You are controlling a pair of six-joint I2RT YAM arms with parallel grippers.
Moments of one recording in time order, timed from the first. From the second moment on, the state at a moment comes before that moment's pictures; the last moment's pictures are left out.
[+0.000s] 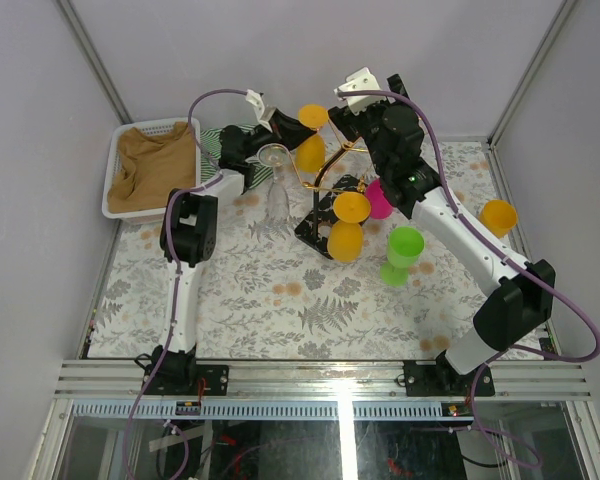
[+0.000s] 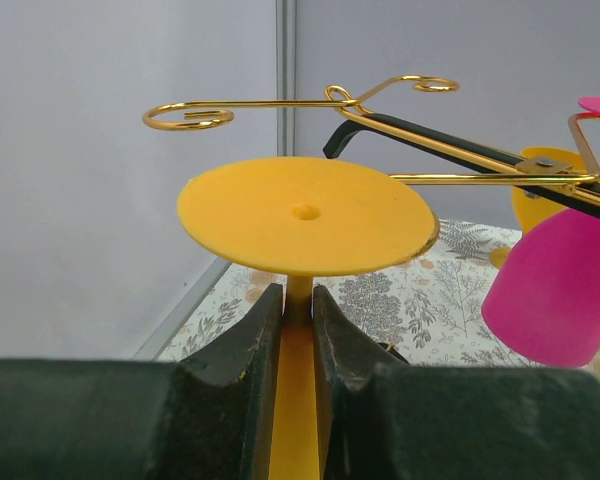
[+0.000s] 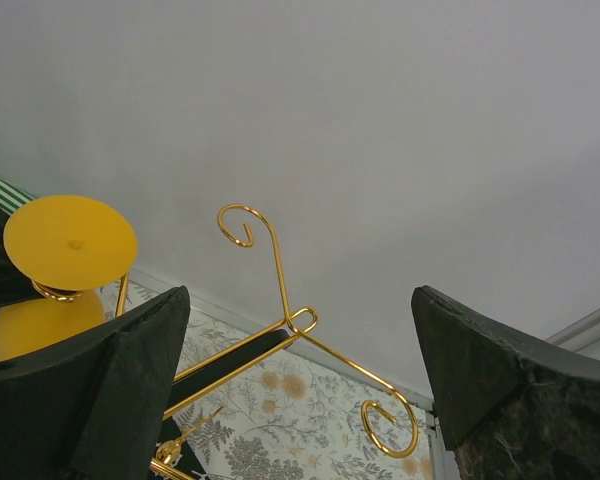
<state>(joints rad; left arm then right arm) -0.19 2.41 1.85 1.12 0.93 -0.47 0.54 1.59 1.53 0.17 0.35 -0.54</state>
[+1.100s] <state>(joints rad) -0.20 2.31 1.69 1.20 1.01 -0.49 0.54 1.59 1.53 0.17 0.33 -0.53</state>
